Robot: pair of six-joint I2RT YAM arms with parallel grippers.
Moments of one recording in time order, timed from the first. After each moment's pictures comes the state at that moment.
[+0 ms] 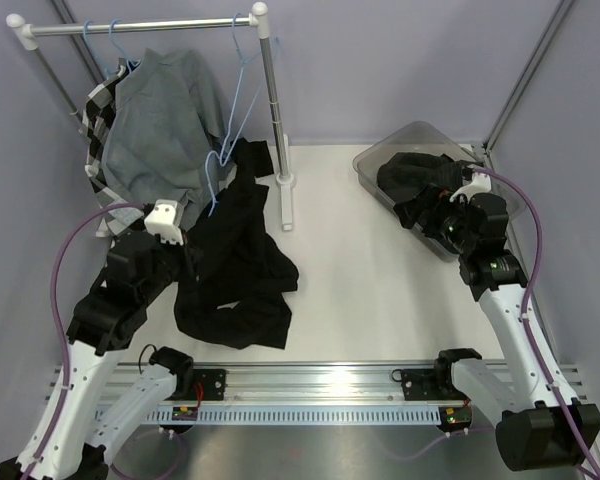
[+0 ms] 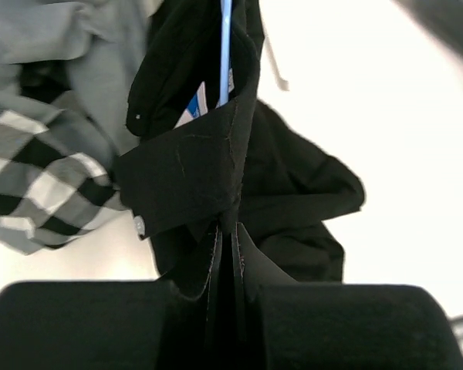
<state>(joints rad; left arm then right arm) -0.37 0.66 1.00 -0.82 -0.07 -0.21 0.08 0.91 0.86 -0.25 -0.26 0.47</state>
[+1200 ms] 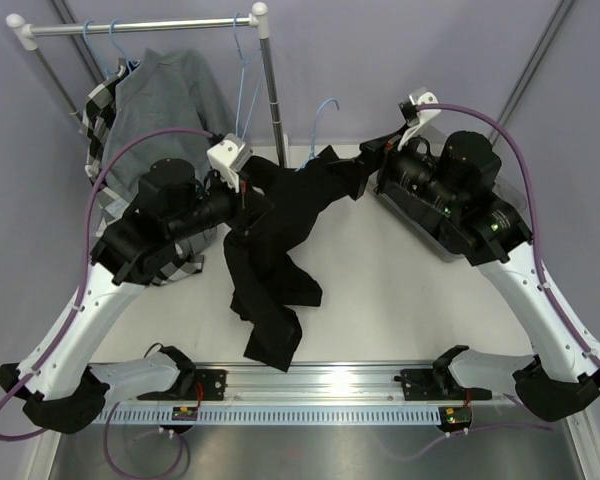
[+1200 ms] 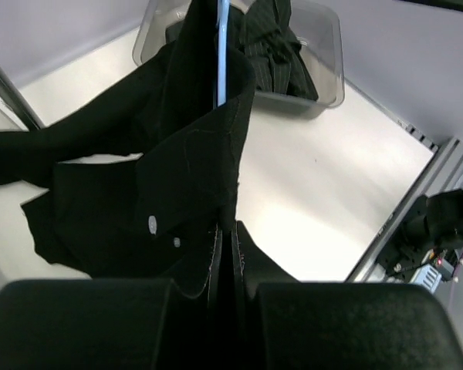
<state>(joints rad) -0.65 1.09 1.48 -0.68 0.23 -0.13 0.58 1.19 1.55 -0.36 -0.24 0.20</state>
